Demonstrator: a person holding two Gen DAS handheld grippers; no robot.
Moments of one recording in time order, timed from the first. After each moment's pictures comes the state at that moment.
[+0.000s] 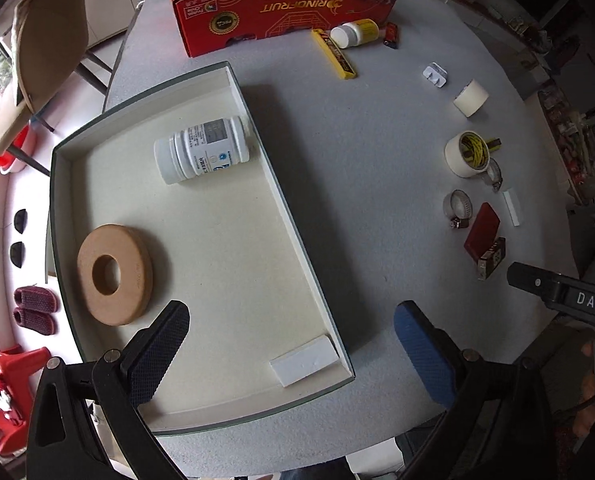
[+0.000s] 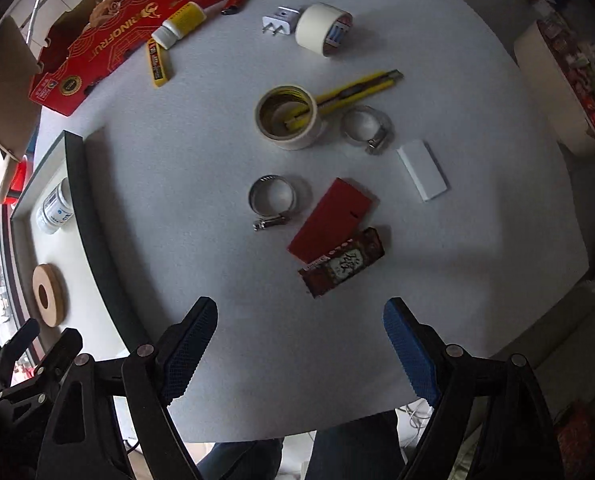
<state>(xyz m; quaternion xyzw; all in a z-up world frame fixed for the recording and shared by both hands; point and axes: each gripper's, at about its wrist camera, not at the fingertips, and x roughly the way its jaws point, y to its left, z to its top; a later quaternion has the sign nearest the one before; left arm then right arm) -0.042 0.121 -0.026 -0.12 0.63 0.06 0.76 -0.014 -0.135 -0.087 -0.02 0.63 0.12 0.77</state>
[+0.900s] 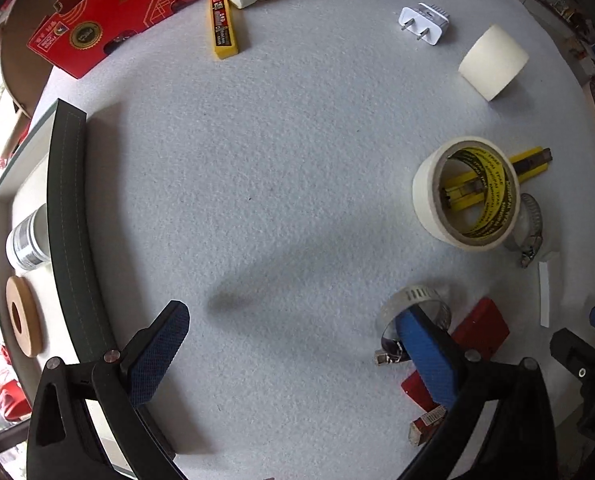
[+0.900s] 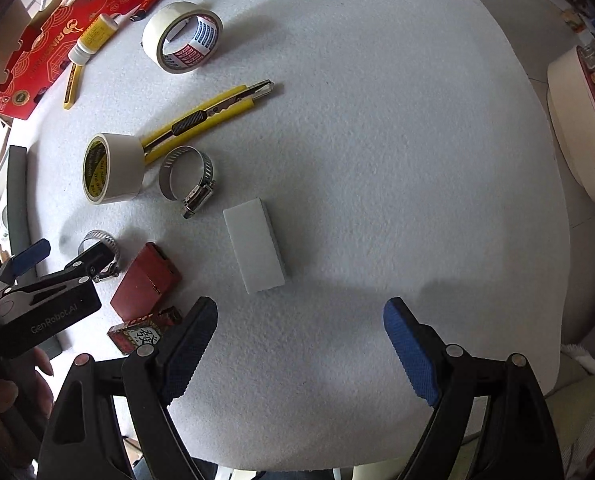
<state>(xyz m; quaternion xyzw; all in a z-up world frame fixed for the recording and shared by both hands) 0.092 0.024 -0.114 -0.11 0.68 0.16 0.71 0.109 -0.196 -0.114 -0.10 0.62 0.21 0.75</state>
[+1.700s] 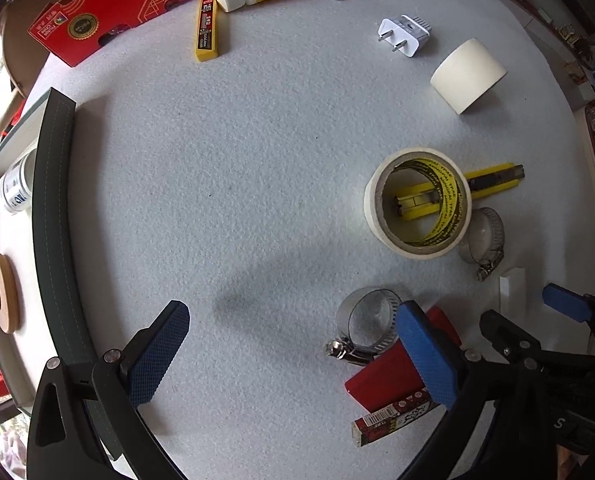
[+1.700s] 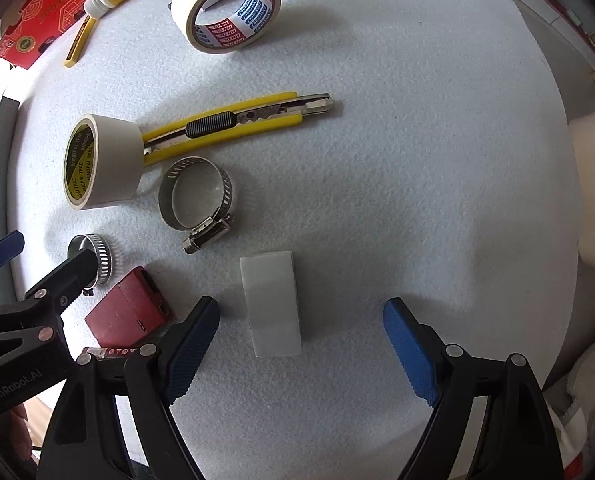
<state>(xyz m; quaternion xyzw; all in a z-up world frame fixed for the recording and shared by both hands) 0.116 -0.006 -0.113 -0.15 0.67 0.16 0.71 0.123 -0.166 -0.123 -0.18 0.60 0.23 0.74</state>
